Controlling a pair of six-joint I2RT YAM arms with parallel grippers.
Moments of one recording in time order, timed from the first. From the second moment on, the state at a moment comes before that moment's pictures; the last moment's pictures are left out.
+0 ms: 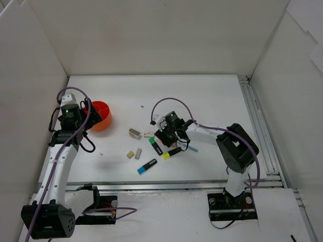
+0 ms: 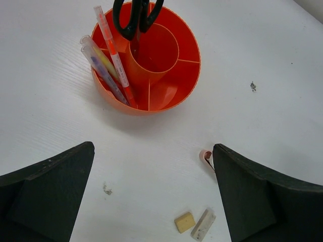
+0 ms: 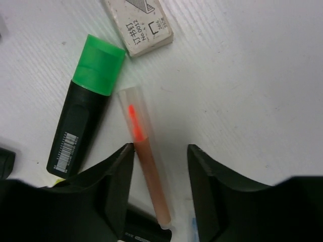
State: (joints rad) left arm 0.04 1.01 0.94 -0.50 -0.10 -0.48; right arm 0.70 1.82 1.05 -0.20 -0.16 -0.25
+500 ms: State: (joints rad) left arm 0.04 0.99 0.94 -0.50 -0.08 -0.44; right arm 0.73 1.79 1.03 -0.15 -0.17 -0.23
